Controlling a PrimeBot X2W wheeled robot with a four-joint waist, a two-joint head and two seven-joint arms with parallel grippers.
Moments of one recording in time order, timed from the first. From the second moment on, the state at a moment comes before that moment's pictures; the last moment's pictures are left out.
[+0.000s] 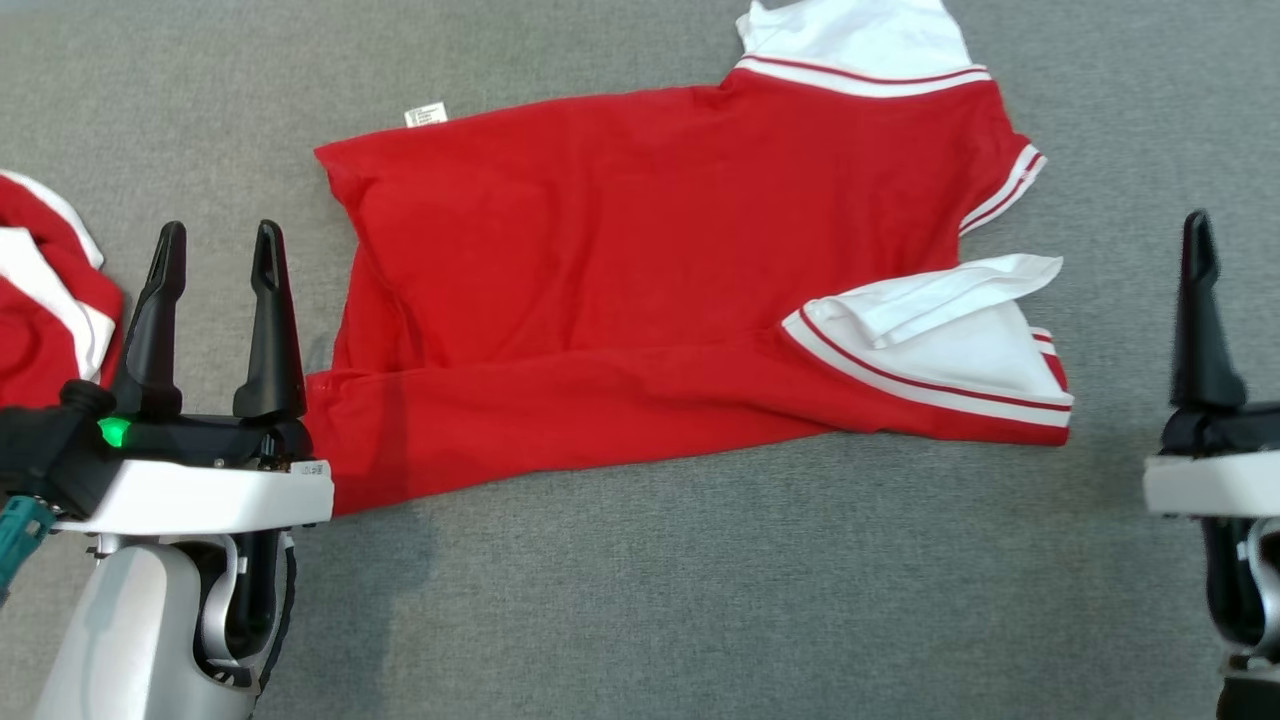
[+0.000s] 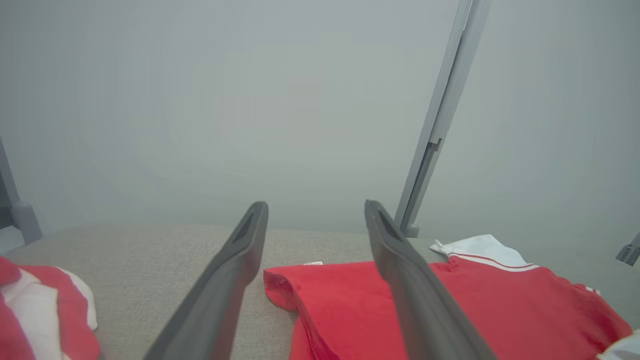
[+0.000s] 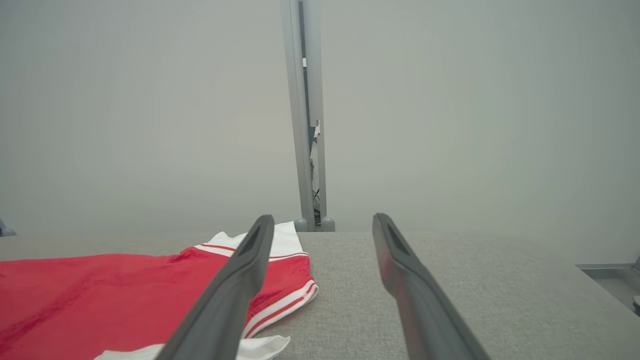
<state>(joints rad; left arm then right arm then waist) -0.28 0.22 -0.09 0.01 -0.46 0.01 -0.26 -0.27 -0.15 -0.11 -0.03 0.22 0.13 -0.17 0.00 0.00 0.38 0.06</state>
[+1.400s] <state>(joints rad) -0.21 0.13 -0.12 0.46 -0.51 -0.11 -0.16 -0.28 -0.13 0.09 0.40 0.34 0.13 -0.17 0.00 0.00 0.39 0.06</state>
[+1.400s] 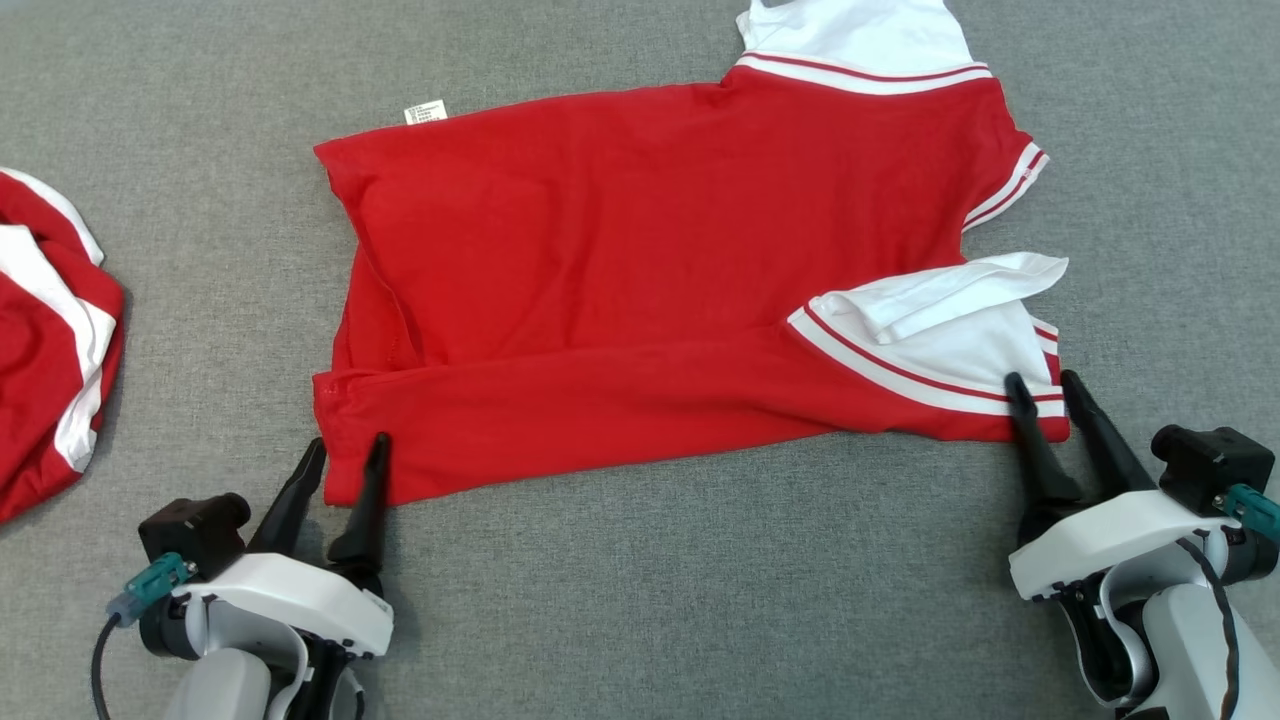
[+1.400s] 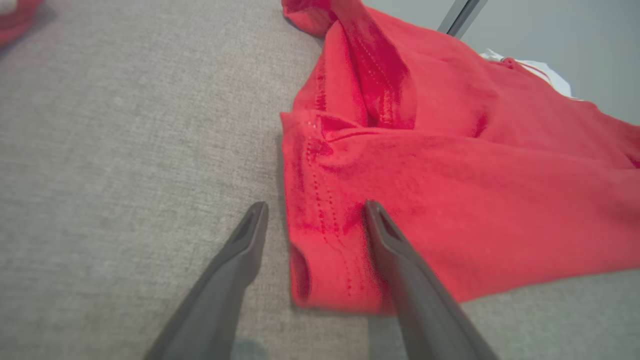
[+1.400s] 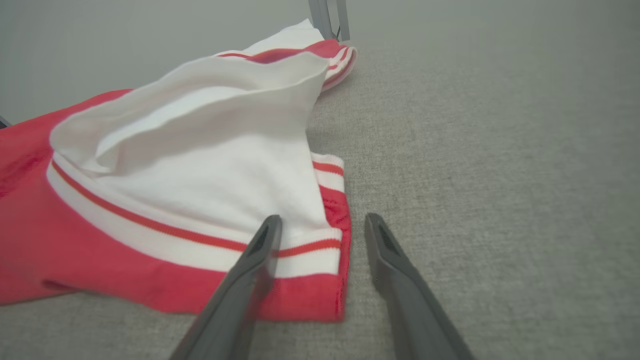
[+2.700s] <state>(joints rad) -0.06 0.19 -0.09 -0.09 -0.42 0.11 -0.15 -0.13 -0.08 -0.03 -0.07 0.26 0.13 -0.09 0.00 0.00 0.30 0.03</state>
